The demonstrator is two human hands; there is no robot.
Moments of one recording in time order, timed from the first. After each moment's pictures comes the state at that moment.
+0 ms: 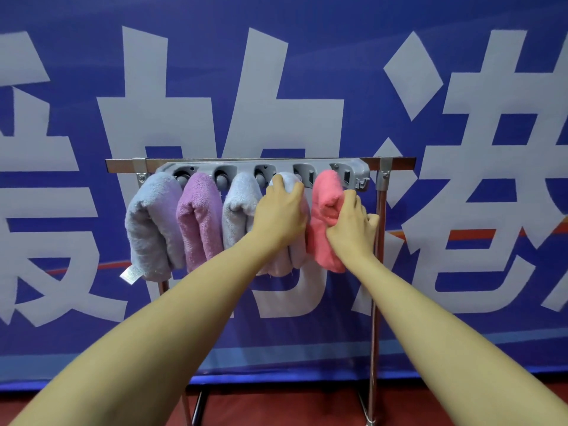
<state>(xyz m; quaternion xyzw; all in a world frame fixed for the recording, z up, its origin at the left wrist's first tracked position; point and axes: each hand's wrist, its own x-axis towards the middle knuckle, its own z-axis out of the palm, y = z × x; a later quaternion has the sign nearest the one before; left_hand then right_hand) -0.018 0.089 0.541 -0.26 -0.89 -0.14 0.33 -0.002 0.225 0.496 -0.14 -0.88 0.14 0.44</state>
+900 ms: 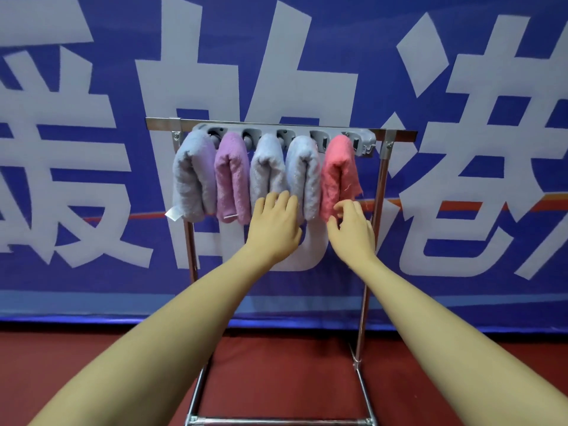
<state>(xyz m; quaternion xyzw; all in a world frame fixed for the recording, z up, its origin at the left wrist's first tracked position) 0.068 0.014 0.466 -0.27 -0.89 -0.06 0.35 0.104 0.170 0.451 -0.08 -0.89 0.26 0.36</state>
